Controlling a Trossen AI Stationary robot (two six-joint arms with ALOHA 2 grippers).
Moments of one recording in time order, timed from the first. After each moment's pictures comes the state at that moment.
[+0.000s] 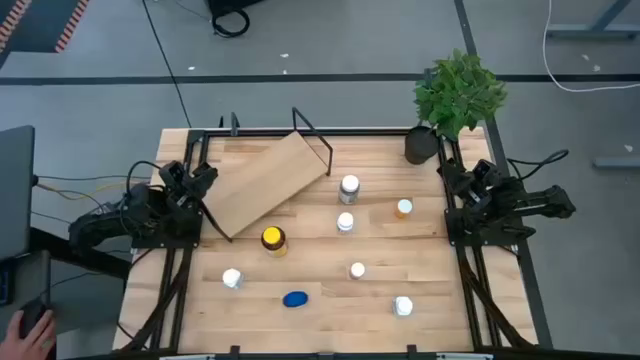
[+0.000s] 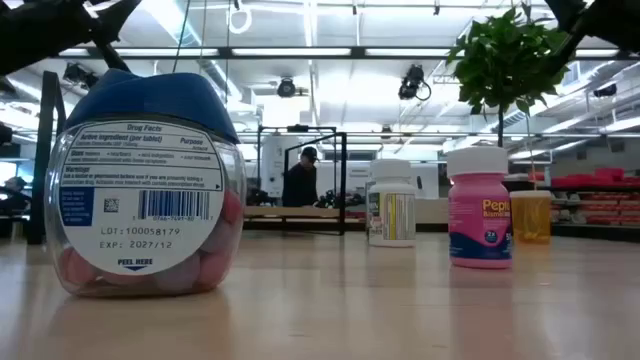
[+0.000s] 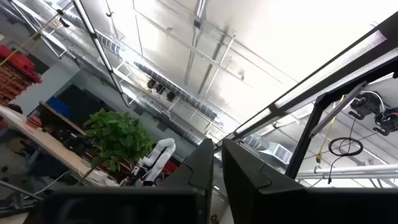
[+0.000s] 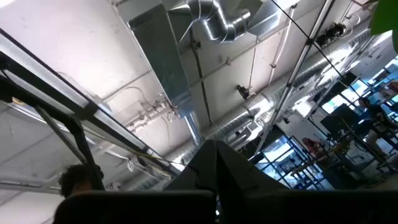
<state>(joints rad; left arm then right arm) 0.19 0.01 0.01 0.68 -0.11 -0.69 0.12 0.01 0.01 0.81 0.36 0.40</state>
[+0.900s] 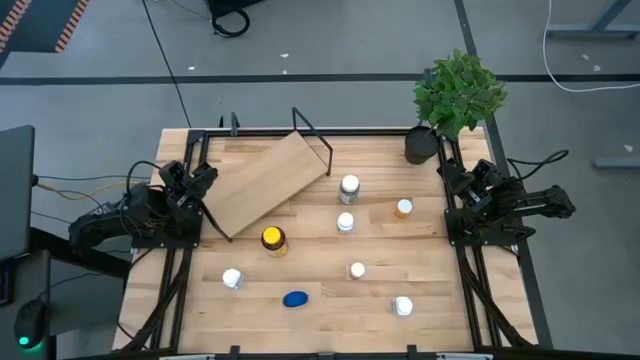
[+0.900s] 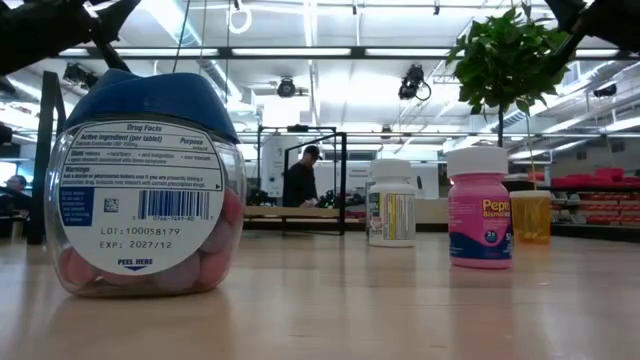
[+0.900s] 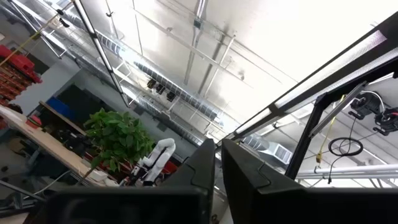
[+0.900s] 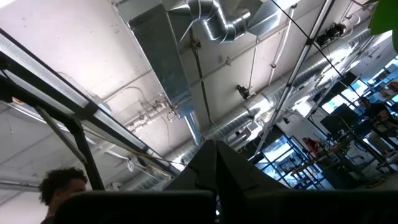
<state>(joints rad) 0.19 0.01 0.01 0.68 -0.11 -0.69 0.12 0.01 0.01 0.81 0.37 0.40</state>
